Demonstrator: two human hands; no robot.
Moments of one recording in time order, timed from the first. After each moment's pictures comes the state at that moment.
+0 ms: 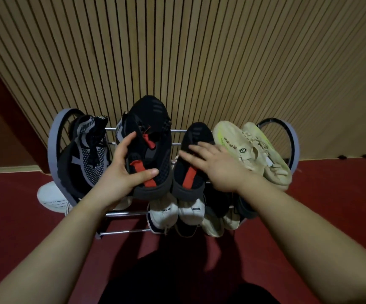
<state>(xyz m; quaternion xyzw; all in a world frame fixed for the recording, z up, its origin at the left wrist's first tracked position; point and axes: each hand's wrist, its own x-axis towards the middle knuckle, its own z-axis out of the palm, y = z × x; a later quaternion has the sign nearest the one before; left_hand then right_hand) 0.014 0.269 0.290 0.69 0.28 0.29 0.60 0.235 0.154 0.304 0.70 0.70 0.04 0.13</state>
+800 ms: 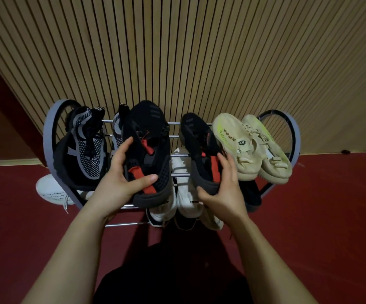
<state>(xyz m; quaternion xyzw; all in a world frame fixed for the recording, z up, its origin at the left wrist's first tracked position) 0.006 0.245 0.274 0.66 0.30 0.29 0.62 0.198 0.100 0.239 0.81 0.42 -0.11 -0.40</state>
